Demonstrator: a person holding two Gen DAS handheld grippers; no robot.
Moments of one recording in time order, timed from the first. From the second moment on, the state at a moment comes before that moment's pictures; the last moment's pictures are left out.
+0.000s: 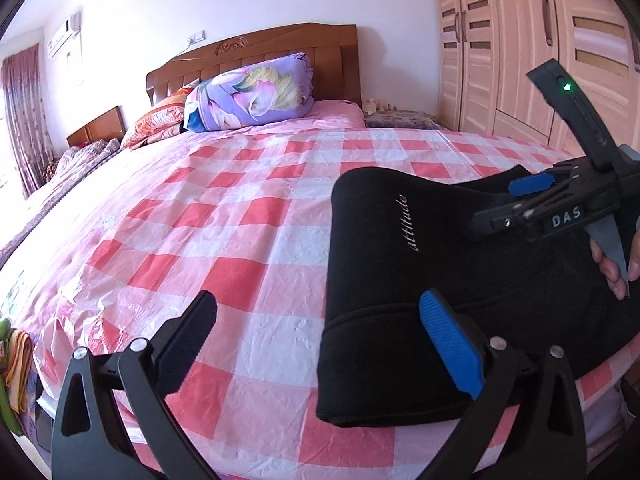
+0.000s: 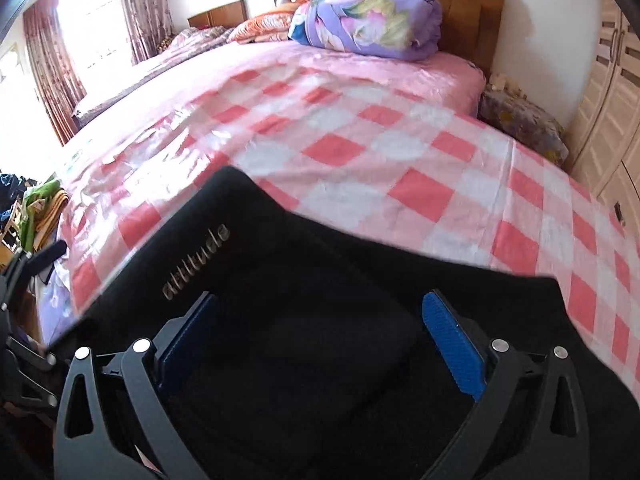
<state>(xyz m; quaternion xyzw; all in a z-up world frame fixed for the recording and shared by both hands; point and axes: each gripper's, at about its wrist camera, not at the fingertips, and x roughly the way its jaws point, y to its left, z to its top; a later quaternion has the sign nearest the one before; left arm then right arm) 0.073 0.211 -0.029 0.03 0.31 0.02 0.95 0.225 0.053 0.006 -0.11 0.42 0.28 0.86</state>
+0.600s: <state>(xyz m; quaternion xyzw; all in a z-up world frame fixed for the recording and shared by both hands) 0.087 0.232 -0.061 -0.04 0.38 0.02 0.92 0.301 0.154 -0.010 -0.15 0.45 0.26 0.84</state>
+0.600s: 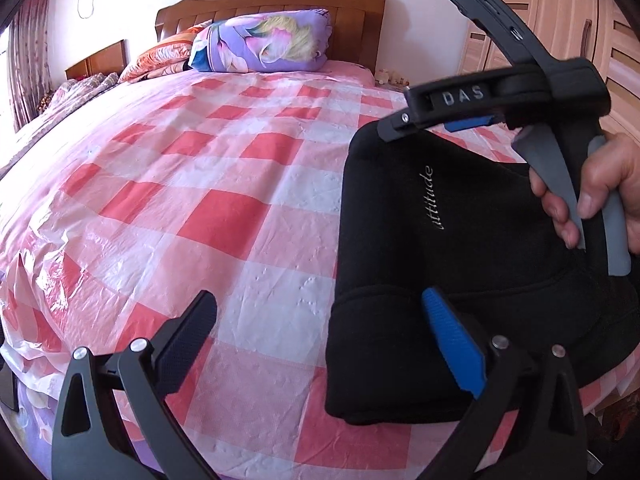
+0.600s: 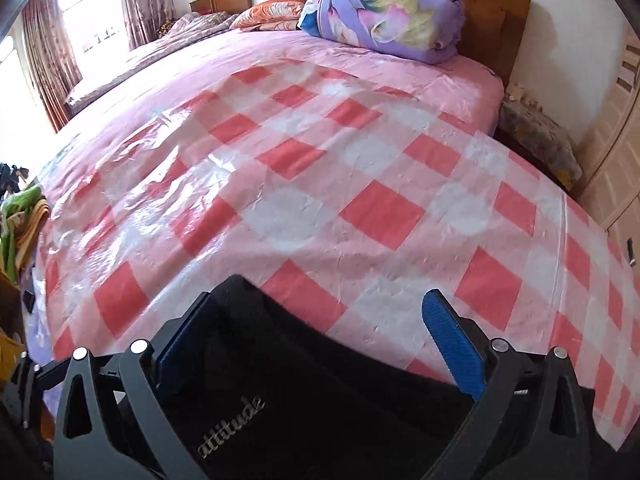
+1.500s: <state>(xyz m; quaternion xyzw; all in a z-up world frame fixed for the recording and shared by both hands) 0.087 0.220 -0.054 0.02 0.38 0.05 0.92 0.288 0.119 0.013 -0.08 0.45 0.28 0.84</state>
